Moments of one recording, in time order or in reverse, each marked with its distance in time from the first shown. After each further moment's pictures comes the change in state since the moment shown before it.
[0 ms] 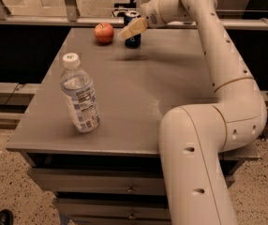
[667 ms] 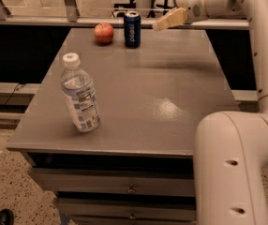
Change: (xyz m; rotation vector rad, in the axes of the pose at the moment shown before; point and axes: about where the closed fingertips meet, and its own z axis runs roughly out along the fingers) arm 0.017 -0.023 -0.135 0.064 -0.045 0.101
